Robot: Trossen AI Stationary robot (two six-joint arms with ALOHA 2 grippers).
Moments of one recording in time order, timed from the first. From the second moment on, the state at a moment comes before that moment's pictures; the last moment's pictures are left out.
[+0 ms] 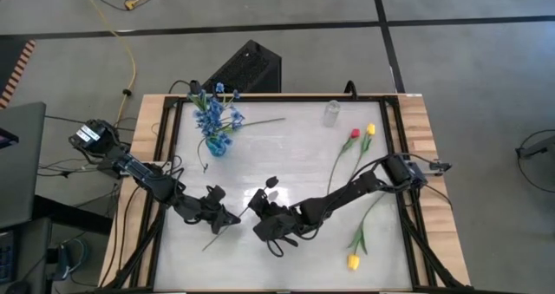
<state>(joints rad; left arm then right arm) -0.58 1.31 0.32 0.58 -0.33 -1.26 0.38 2.16 1.53 -0.01 0.70 -0.90</state>
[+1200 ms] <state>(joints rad) -0.60 1.29 0.32 0.91 -0.61 -0.40 0.19 1.94 1.06 0.41 -0.14 -0.14</state>
